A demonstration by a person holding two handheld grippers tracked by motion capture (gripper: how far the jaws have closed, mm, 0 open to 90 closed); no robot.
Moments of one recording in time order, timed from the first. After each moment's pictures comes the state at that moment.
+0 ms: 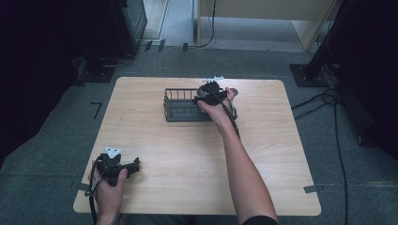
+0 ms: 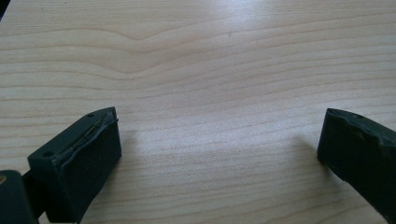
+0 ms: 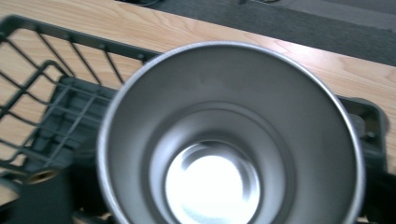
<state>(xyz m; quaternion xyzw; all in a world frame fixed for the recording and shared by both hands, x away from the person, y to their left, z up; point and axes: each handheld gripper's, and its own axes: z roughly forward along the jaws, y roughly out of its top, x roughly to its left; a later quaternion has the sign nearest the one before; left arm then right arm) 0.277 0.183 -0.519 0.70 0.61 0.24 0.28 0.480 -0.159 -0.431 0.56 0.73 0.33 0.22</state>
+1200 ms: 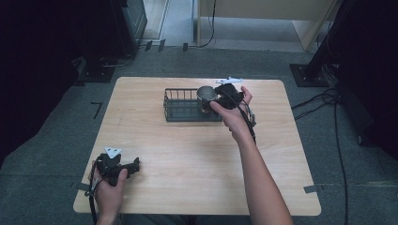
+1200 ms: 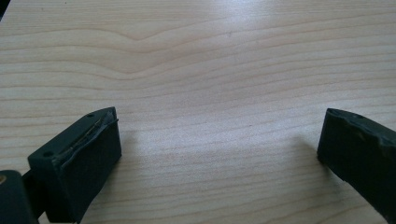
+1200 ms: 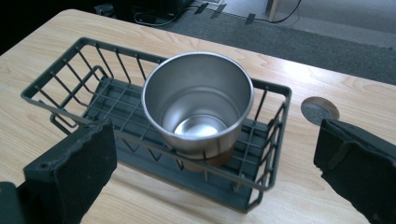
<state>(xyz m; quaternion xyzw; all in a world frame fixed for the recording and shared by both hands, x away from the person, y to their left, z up) 0.277 0.182 -0.519 0.70 0.61 0.24 0.28 0.423 -0.198 -0.385 0.54 0.72 0.37 0.22</state>
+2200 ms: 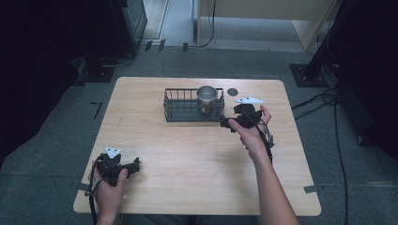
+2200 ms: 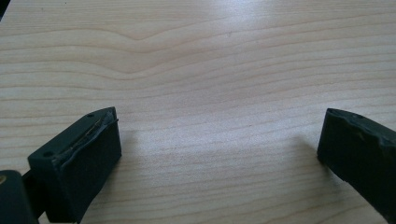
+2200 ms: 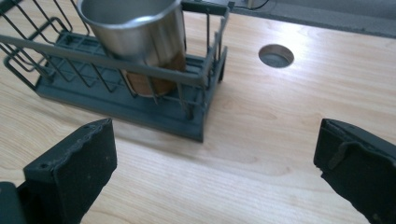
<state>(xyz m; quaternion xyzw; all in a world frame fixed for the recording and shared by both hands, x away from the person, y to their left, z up) 0.277 0.182 -0.519 0.70 0.61 0.24 0.28 0.372 -0.251 -0.418 0.57 0.70 0.36 0.24</state>
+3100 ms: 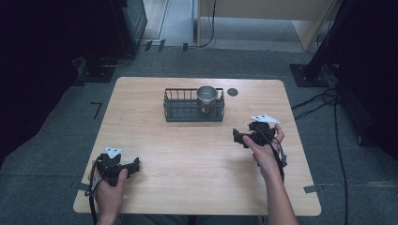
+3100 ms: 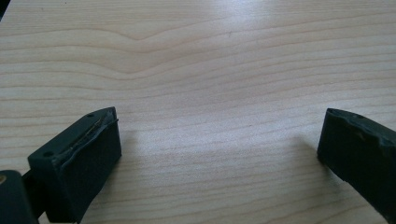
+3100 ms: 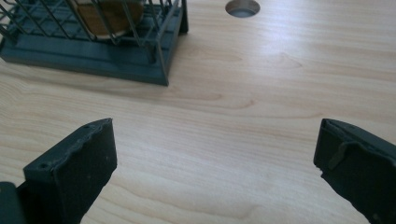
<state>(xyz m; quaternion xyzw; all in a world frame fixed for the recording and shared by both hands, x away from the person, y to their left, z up) 0.277 0.183 -0.519 0.70 0.61 0.24 0.27 0.329 -0.291 -0.451 0.60 0.68 0.35 0.24</state>
